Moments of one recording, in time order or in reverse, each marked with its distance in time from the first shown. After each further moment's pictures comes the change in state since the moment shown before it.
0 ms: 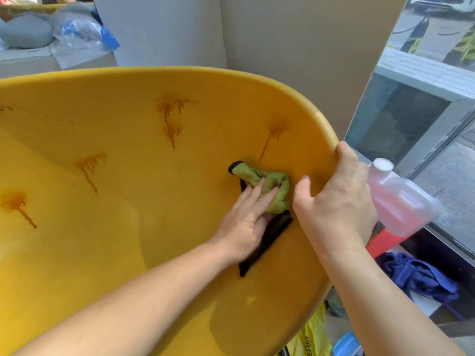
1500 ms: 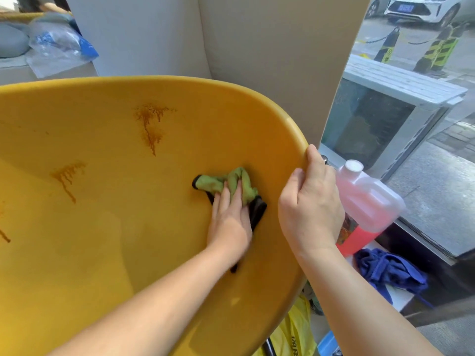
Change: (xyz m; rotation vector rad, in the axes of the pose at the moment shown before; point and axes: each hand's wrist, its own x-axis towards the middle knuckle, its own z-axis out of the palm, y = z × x) left_hand 0.014 0.032 0.024 -0.001 0.128 -0.475; right_hand -0.002 0.002 -0.007 0.118 0.009 0.016
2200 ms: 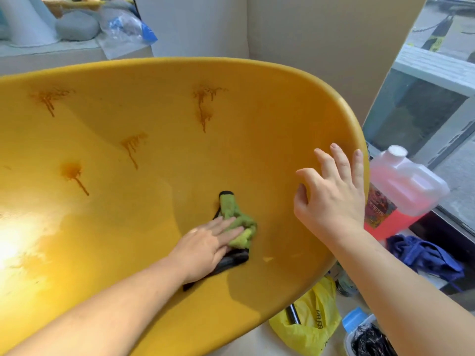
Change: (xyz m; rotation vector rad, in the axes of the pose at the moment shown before) left_hand -0.094 -0.153 -0.099 0.484 -0.348 0.386; right_hand -0.041 0.010 0.013 -0.442 -0.174 -0.523
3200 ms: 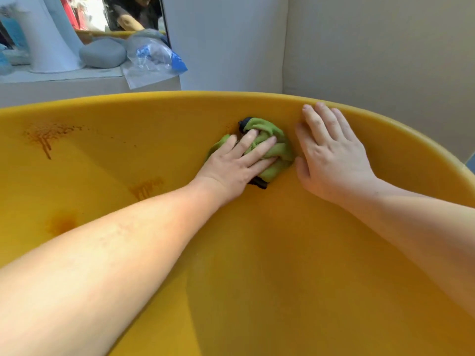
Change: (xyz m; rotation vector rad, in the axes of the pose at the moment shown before) left_hand 0.213 -0.115 -0.168 0.953 0.299 0.049; right_hand 0.237 -0.054 0.079 -0.238 0.141 -0.439
